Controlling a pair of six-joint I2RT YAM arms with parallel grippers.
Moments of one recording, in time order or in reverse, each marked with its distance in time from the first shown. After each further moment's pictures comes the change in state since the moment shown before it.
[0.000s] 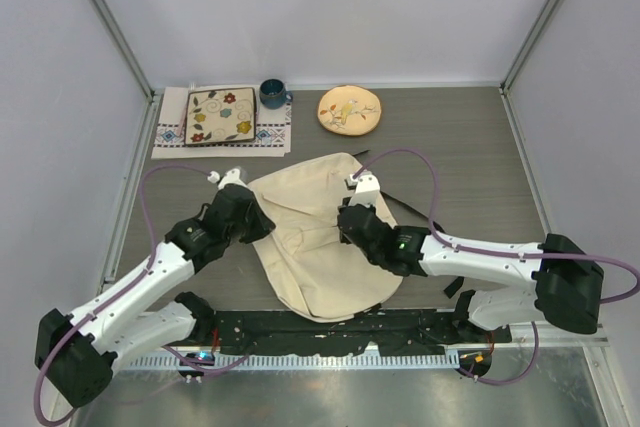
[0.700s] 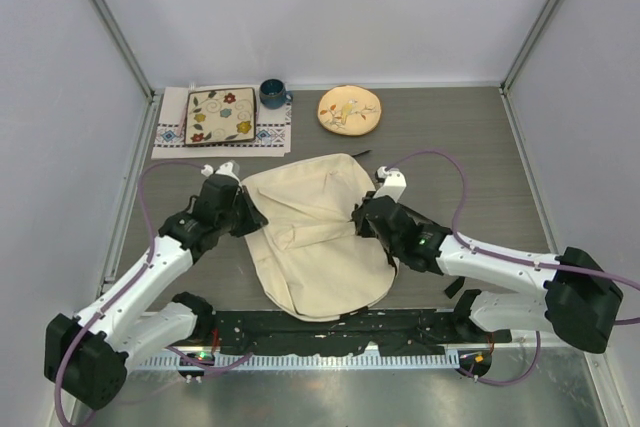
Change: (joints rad) left arm 0.169 0.027 0.007 0.002 0.155 0.126; right arm -0.162 -0.105 -0.129 0.068 -0.145 0.090
